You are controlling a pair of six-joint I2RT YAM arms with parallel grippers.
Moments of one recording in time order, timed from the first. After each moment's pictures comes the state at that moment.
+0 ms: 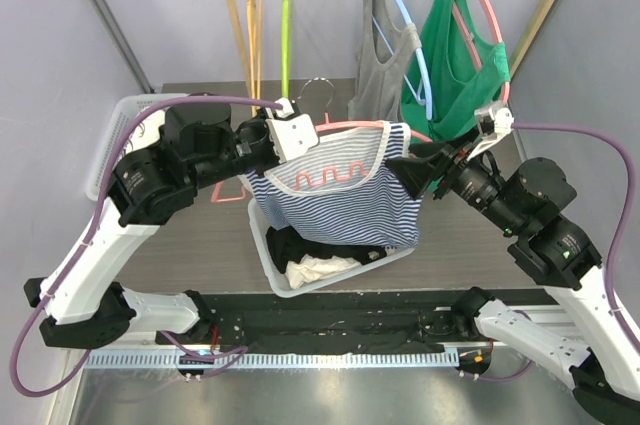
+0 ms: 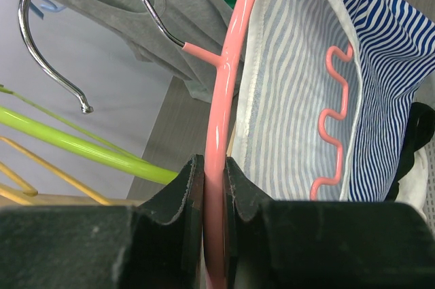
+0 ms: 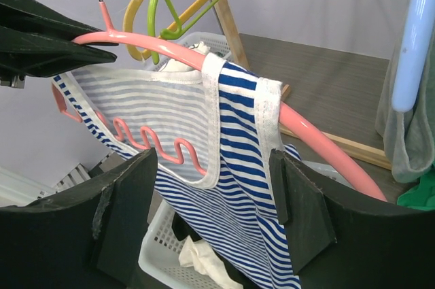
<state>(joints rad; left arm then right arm) -0.91 1.24 1.85 -0.90 0.03 0.61 0.64 0.74 1.19 -0.39 -0.10 0.35</state>
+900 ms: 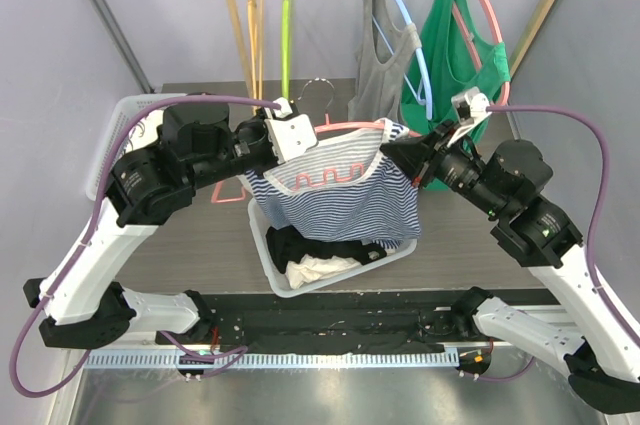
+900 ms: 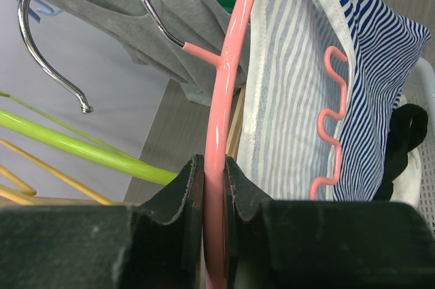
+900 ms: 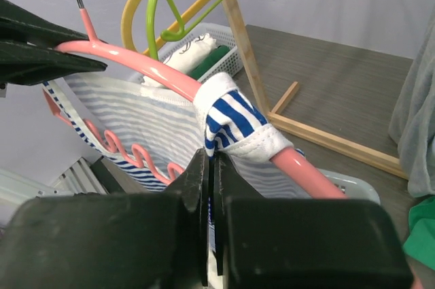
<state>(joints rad) -0.91 1.24 1.86 -0.90 0.05 0.60 0.64 0.83 1.21 -0.35 -0.14 0.34</state>
